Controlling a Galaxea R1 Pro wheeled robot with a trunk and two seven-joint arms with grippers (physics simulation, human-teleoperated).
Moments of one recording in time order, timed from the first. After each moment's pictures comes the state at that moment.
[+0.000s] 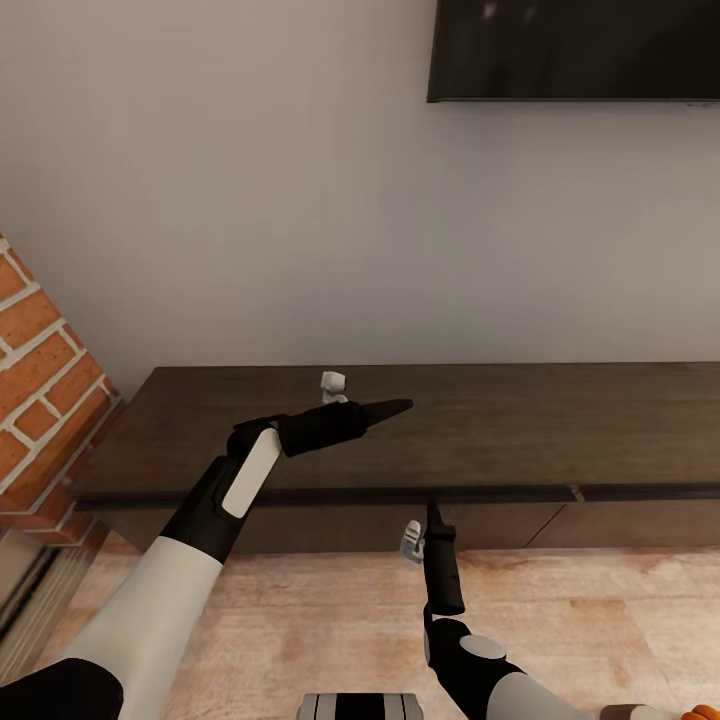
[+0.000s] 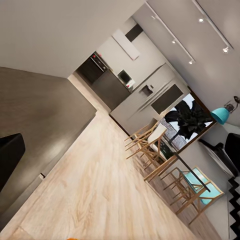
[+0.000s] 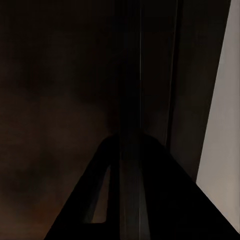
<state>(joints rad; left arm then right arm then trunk) -0.85 -0.08 -0.28 -1.12 0.70 0.68 -0.91 -0.60 0.15 0.33 -0.30 1.24 0.22 -1.01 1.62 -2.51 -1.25</state>
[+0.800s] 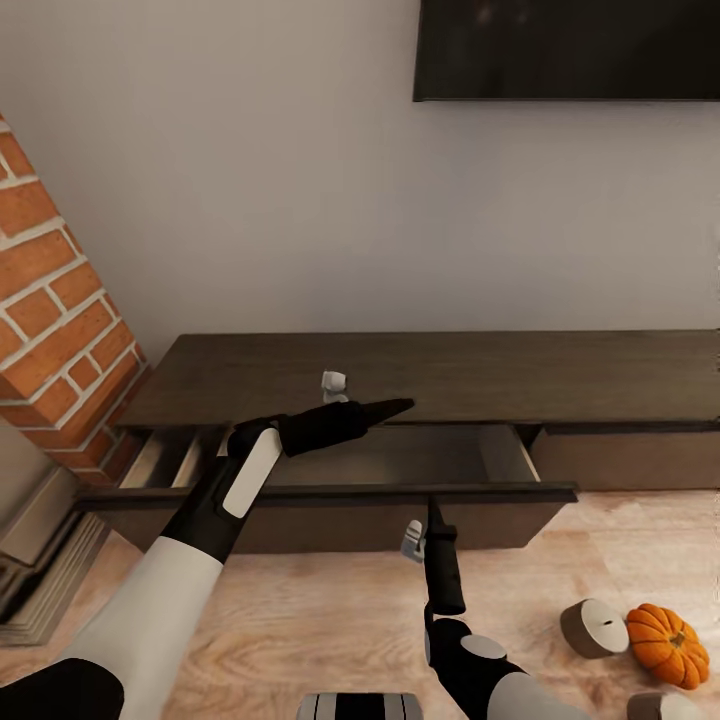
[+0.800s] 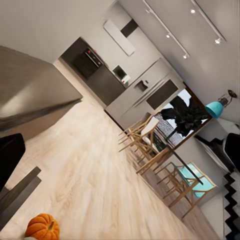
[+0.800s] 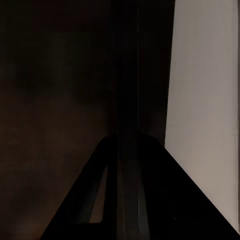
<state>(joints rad) -0.85 -0.08 -0.28 -1.12 0.70 0.68 -0.91 -0.60 0.15 0.32 -0.30 1.24 0.22 -1.02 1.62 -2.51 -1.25</state>
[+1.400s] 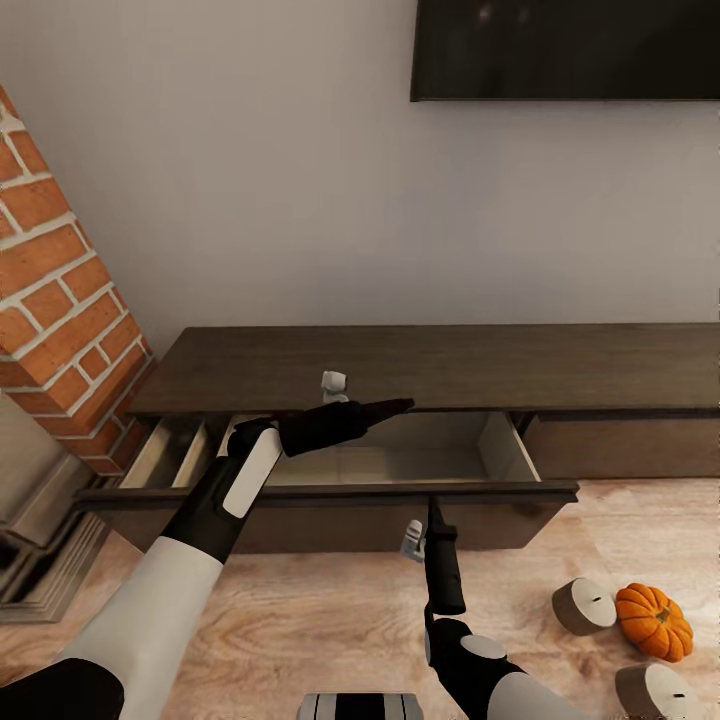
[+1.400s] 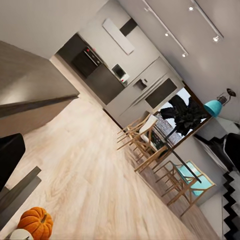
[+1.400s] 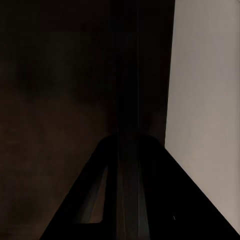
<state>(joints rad) -0.85 -0.08 -0.28 -1.12 0.70 0.68 -0.91 -0.60 0.15 0.32 -0.30 1.24 0.22 -1.02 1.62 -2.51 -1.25</state>
